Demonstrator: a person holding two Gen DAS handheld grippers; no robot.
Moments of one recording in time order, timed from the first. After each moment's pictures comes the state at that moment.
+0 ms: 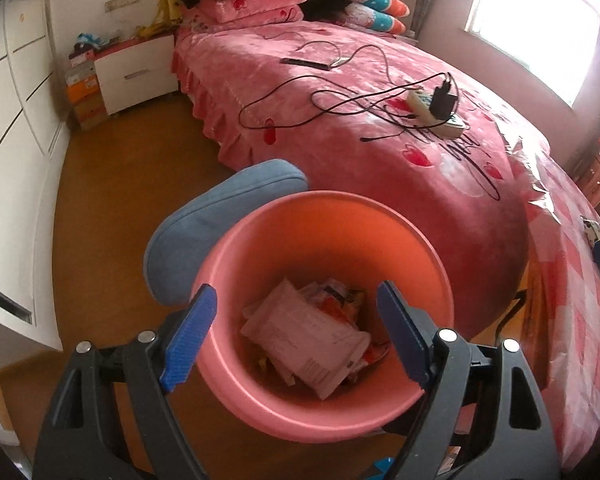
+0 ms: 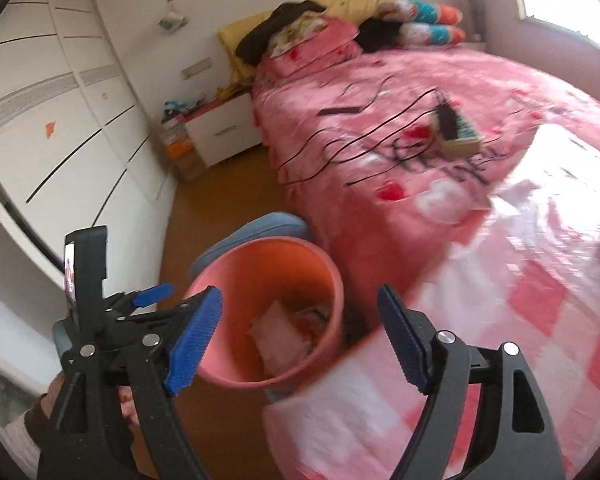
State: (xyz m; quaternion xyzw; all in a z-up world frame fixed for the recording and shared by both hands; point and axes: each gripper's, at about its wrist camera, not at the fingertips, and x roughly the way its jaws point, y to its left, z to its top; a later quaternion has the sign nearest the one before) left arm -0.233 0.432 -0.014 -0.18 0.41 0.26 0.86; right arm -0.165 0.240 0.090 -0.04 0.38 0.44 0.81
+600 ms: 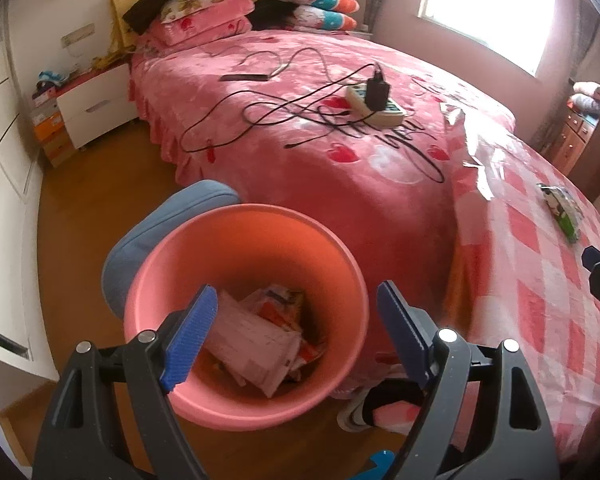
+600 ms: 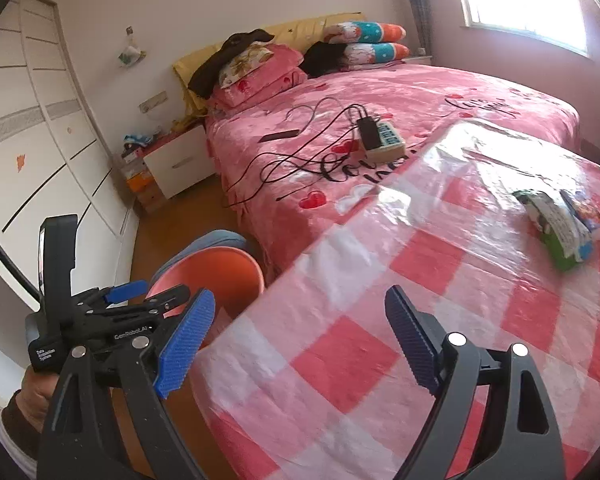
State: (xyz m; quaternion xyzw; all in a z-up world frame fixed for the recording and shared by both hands) left arm -0.202 0.365 0.011 -0.14 0.41 0.20 0.88; right arm -0.160 0.148 0.085 0.00 0.37 0.38 0.85
